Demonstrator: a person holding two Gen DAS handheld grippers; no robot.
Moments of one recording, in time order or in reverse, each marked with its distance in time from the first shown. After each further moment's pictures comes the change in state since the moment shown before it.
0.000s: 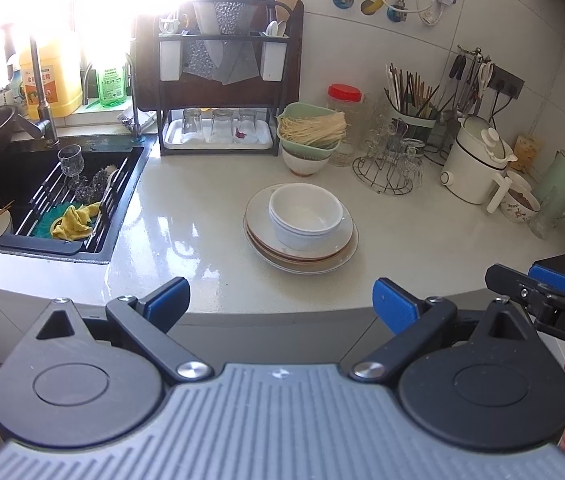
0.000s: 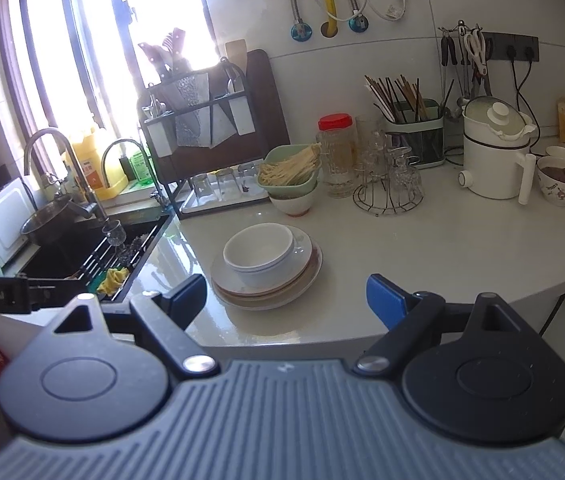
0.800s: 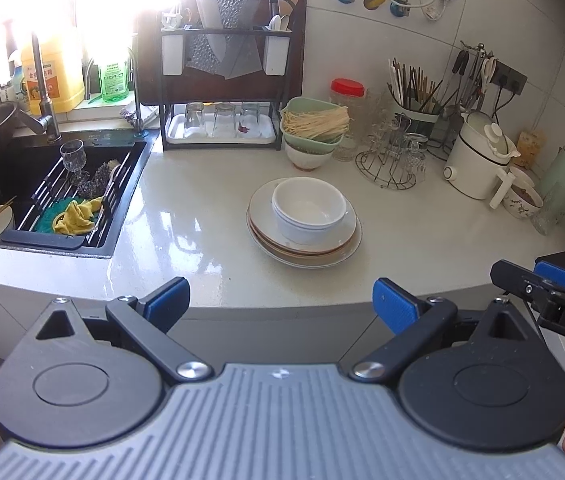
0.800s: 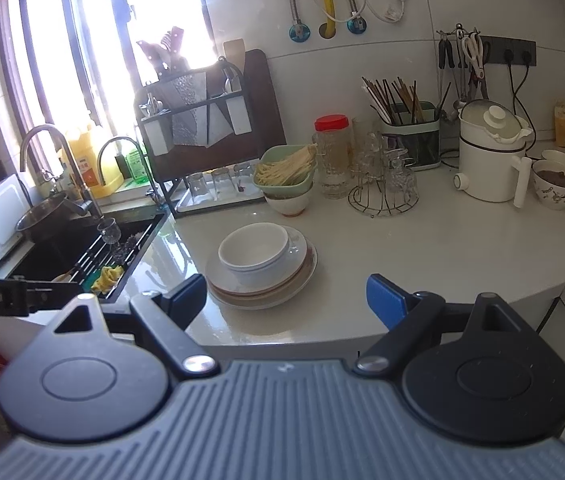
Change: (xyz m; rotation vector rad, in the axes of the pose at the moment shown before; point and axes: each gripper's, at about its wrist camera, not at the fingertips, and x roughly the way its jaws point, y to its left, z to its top) left arm 0.002 0.001 -0.005 -0.005 0.014 0.014; right arm 0.000 0.004 -0.001 -0.008 -0.001 -0.021
